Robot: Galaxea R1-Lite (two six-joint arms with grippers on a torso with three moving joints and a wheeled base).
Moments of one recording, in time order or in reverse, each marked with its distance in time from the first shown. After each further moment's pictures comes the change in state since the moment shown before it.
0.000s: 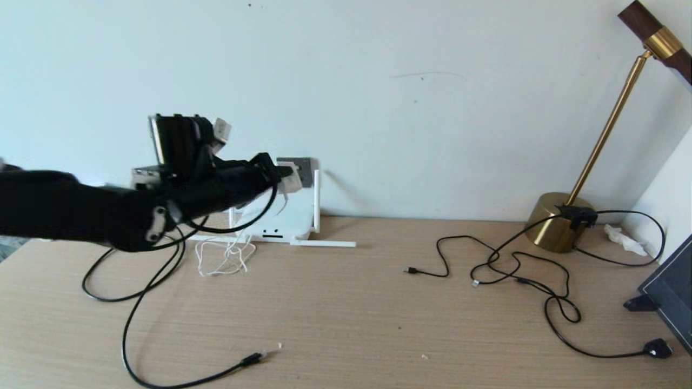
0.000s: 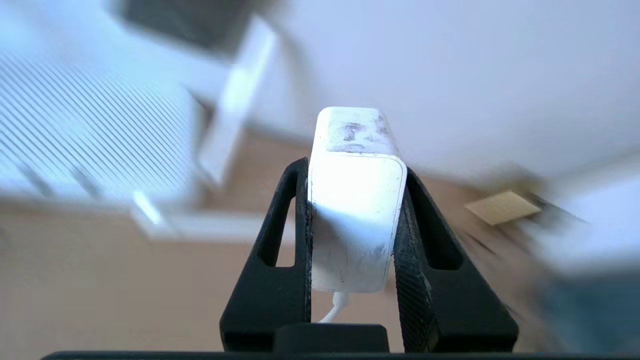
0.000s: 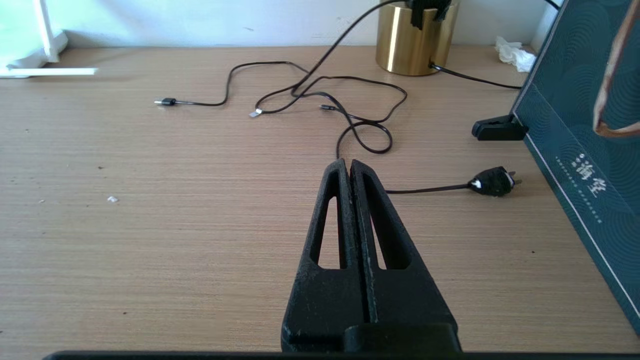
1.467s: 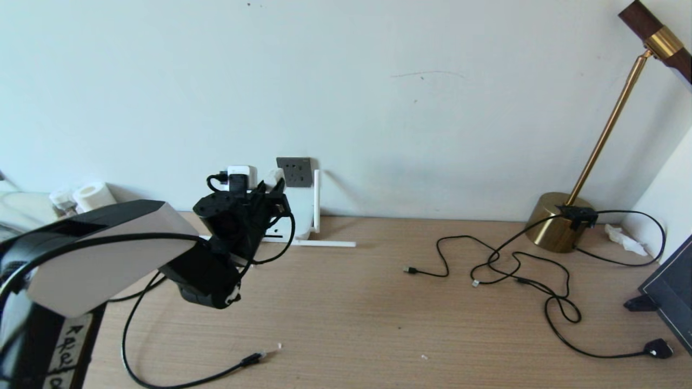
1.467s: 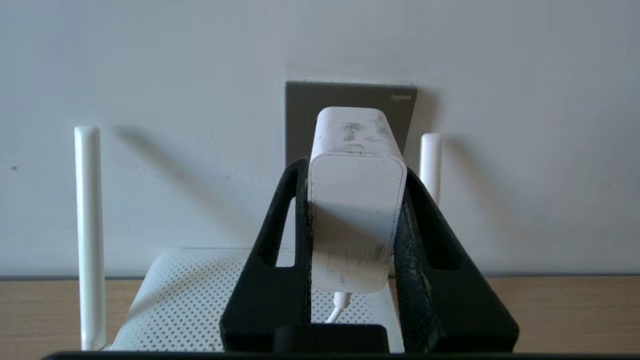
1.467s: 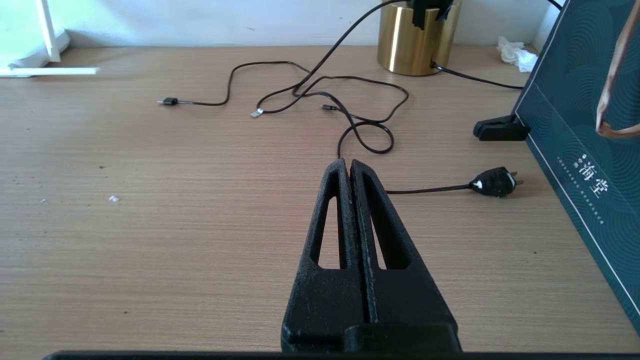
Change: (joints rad) left arm 0.018 0.455 0.088 -0.980 0.231 0.588; right arm 0.000 0.000 0.000 0.000 0.000 0.000
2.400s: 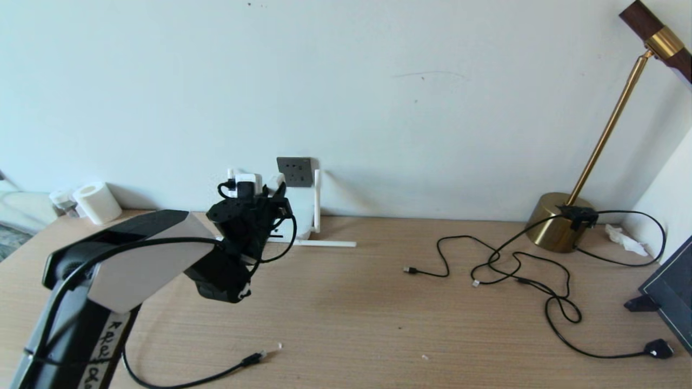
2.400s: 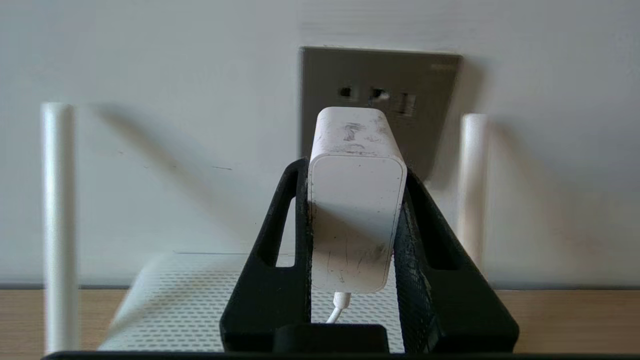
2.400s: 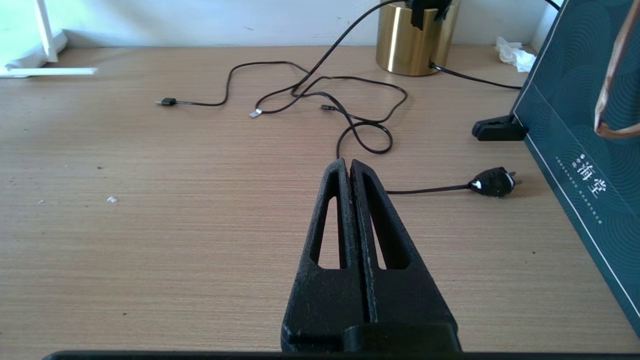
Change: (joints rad) left arm 0.015 0.147 -0.175 0.000 -0.011 0.001; right arm 0.000 0.000 0.000 0.000 0.000 0.000
